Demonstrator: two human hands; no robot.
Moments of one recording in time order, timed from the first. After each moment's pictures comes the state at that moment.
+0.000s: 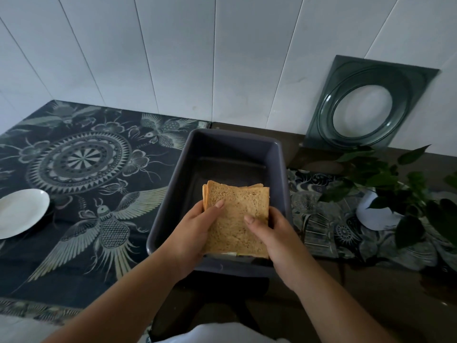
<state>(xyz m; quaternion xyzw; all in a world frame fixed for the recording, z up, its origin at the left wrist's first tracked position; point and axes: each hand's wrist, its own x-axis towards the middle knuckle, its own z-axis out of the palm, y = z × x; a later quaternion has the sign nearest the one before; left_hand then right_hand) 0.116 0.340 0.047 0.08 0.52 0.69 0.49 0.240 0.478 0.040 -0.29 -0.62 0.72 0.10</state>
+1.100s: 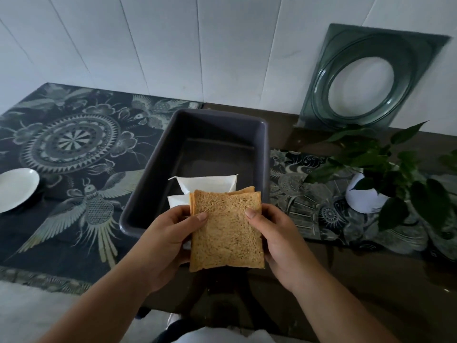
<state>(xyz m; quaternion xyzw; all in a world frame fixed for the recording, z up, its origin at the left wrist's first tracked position) 0.187 0.347 0.048 0.02 0.57 0.68 0.47 0.313 0.520 0.040 -0.31 -0.51 0.80 0.09</state>
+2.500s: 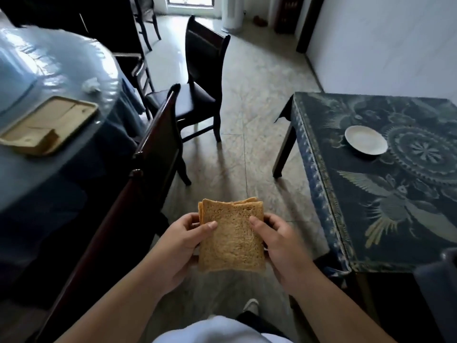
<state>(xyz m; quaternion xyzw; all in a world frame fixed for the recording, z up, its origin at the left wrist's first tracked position) 0.494 -0.085 0.023 -0.41 0.46 0.78 -0.07 0.350 0.055 0.001 0.09 -0.66 0.61 -0.43</state>
